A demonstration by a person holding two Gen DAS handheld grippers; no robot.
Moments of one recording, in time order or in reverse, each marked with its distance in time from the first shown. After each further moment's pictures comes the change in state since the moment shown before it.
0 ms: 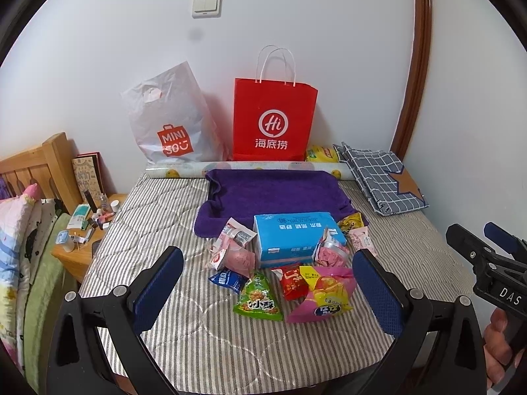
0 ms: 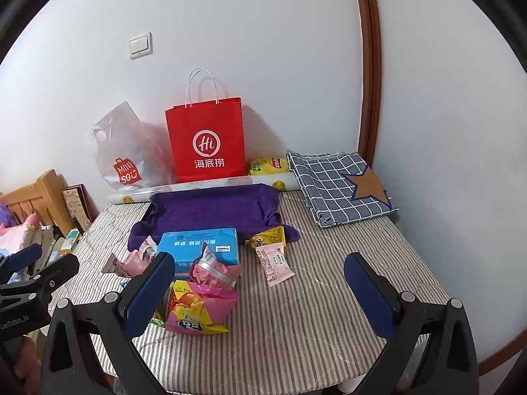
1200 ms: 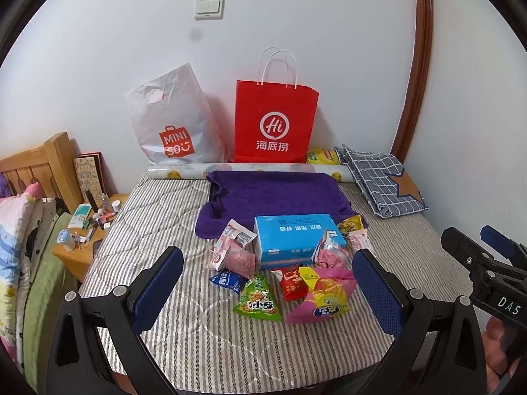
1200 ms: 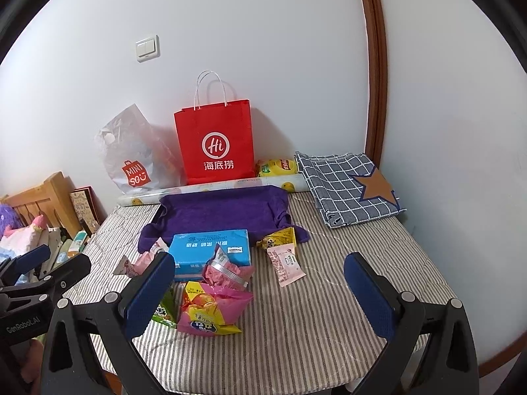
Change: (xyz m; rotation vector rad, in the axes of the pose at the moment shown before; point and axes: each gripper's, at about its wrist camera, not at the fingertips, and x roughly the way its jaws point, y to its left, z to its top) left arm -0.004 0.000 -0.008 -0.007 -0.016 -0.001; right arm -0.005 0.007 -0.002 0.007 -0.011 0.030
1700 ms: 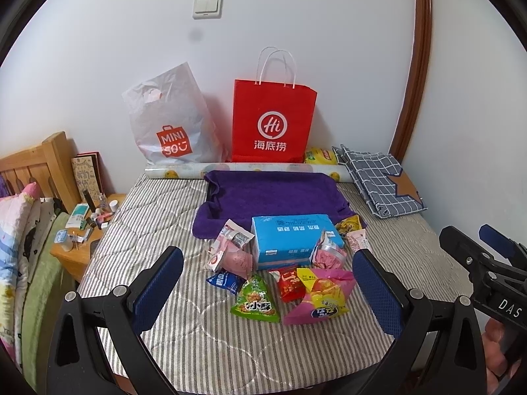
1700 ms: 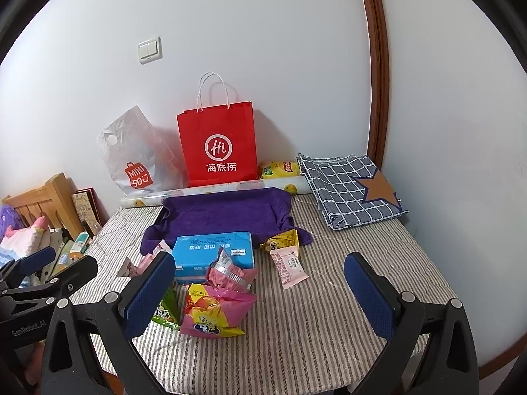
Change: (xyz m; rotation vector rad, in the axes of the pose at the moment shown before) left arm 0.001 0.001 -0.001 0.000 0.001 -0.011; right arm 0.001 0.003 0.001 0.000 -0.006 0.007
